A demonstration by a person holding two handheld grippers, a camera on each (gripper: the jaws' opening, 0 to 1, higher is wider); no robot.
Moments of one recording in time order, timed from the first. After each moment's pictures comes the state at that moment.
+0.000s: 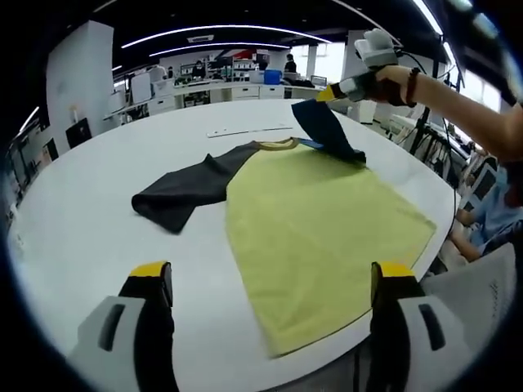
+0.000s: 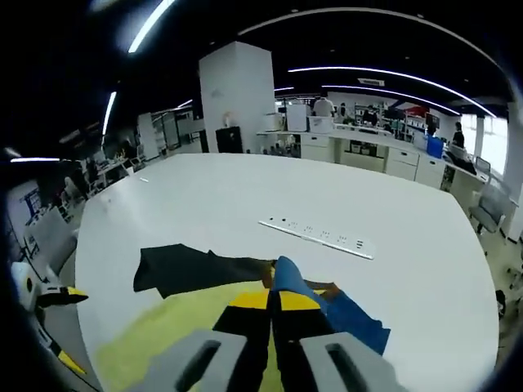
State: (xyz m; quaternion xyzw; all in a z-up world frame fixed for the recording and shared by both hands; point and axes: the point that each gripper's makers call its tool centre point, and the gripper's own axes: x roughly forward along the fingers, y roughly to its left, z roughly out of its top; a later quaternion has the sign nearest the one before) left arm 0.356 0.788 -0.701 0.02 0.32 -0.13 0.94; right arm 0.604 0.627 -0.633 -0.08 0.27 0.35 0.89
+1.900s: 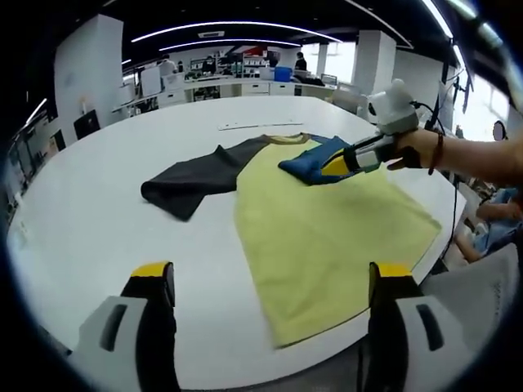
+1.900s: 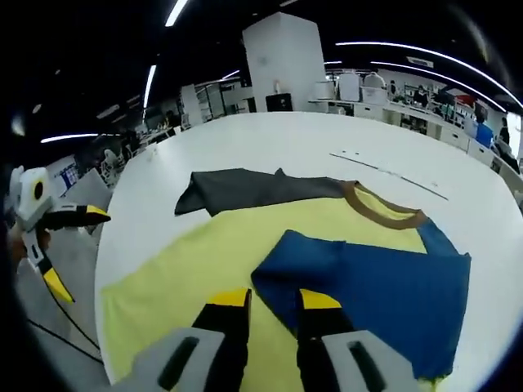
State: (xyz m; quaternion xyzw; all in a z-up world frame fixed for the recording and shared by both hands) left arm 0.349 0.798 -0.708 0.01 0.33 -0.11 0.94; right arm 0.522 0.647 -0.742 -0.10 0.33 0.44 0.83
